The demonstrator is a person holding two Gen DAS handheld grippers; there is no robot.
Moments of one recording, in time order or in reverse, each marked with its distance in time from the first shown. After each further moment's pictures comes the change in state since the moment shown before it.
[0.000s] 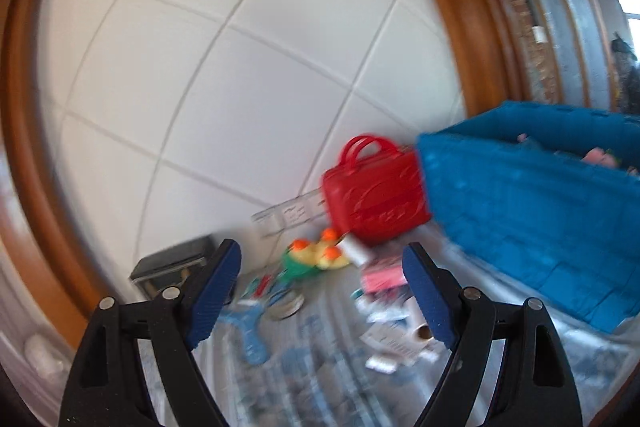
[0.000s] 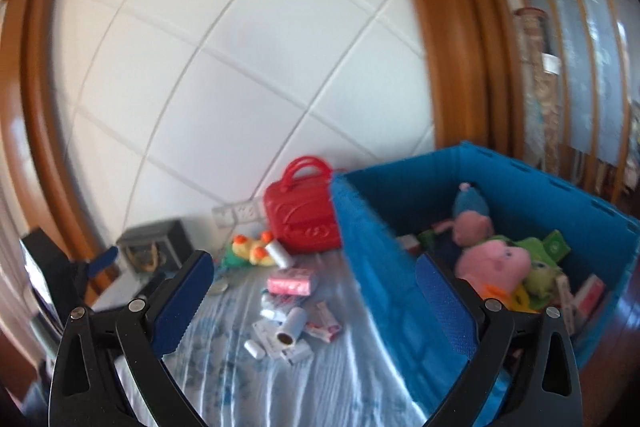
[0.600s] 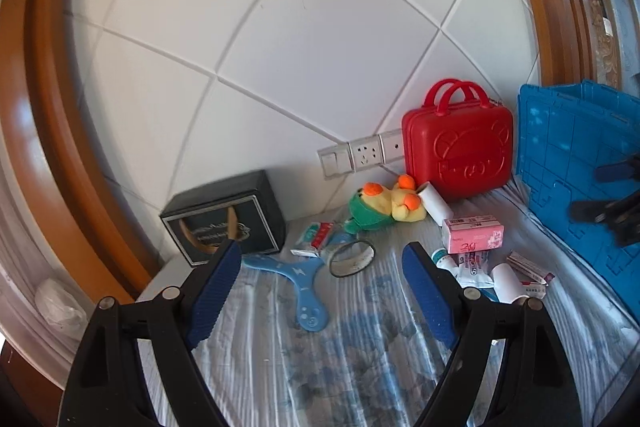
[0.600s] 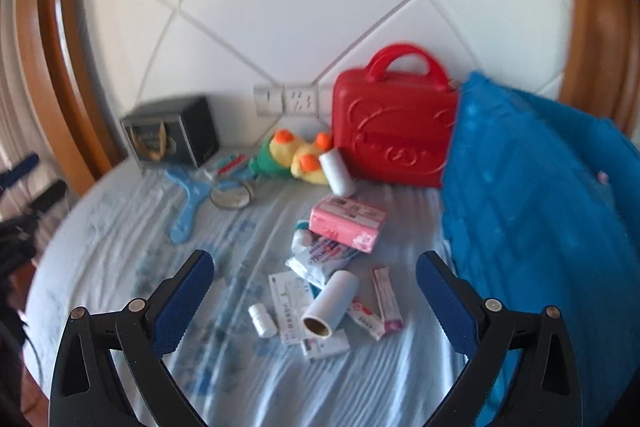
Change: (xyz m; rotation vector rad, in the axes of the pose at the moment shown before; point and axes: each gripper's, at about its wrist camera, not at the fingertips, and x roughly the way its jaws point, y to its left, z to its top) left arm 0.092 0.075 -0.050 -0.111 0.169 0.099; right arm 0.275 0.054 -0.041 -0.269 0.371 0.157
